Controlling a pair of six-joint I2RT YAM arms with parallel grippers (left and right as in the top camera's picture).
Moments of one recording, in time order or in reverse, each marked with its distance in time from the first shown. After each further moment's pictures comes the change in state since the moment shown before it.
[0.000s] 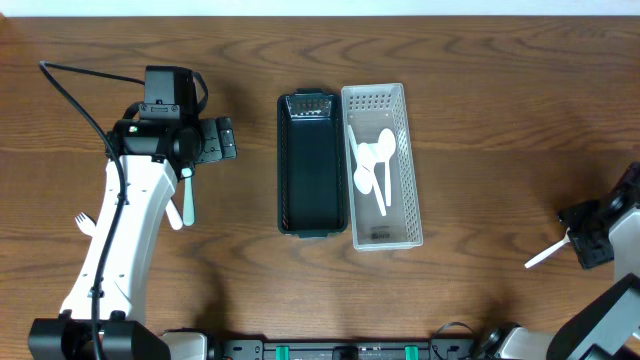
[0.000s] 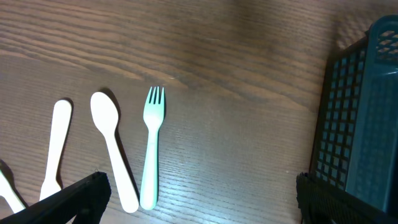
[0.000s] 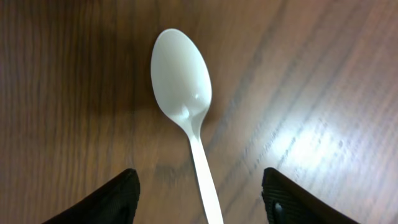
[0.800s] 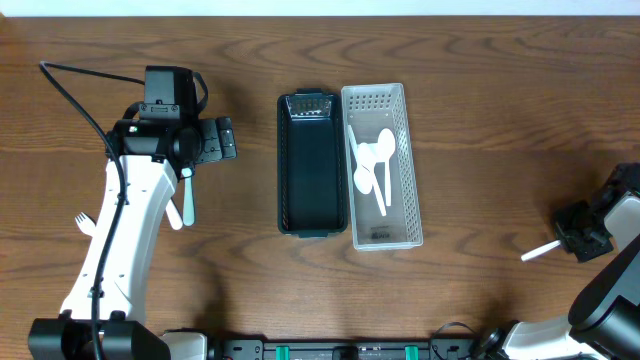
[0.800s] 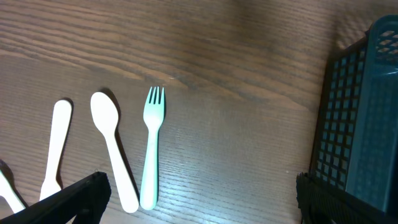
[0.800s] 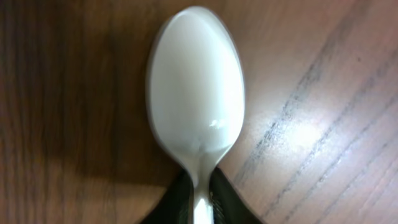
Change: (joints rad) left arm 0.000 0.000 0.000 0.000 0.000 0.000; right arm 0.000 0.188 0.003 0.099 -0.023 -0.039
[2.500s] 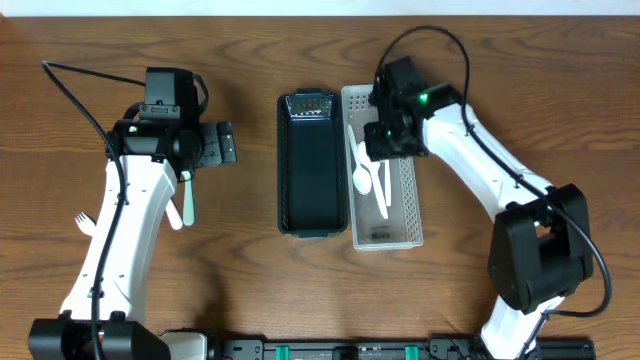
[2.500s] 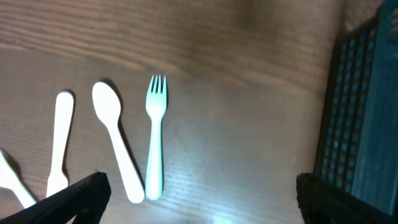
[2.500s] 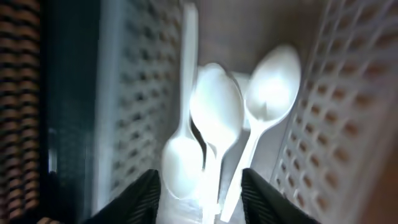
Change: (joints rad) left arm 0.003 0.000 0.011 -0.068 0.000 0.034; right arm 1.042 0.231 0.685 -0.277 -0.224 -0.360
